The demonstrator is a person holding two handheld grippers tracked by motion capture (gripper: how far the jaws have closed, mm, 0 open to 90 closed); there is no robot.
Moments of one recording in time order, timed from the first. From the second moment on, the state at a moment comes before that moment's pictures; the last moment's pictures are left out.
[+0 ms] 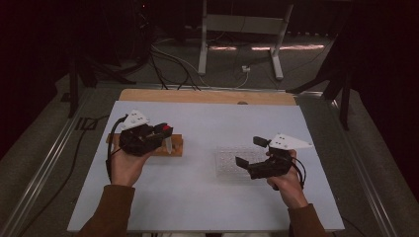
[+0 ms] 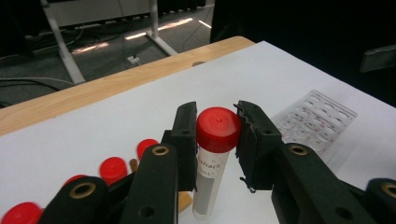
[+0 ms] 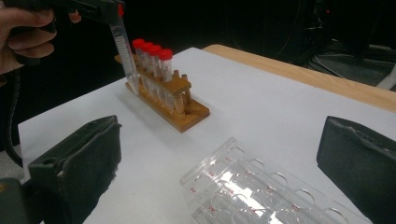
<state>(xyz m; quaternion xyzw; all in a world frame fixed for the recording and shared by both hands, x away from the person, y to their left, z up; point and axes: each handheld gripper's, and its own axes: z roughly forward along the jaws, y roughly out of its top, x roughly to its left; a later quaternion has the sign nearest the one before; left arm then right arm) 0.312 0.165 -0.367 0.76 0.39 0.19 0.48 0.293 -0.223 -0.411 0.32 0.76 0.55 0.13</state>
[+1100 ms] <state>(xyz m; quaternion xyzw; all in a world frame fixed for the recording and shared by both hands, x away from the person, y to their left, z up) 0.322 0.220 -0.363 0.73 0.45 0.25 0.46 0.293 -0.223 -0.411 0.32 0.76 0.55 0.13</state>
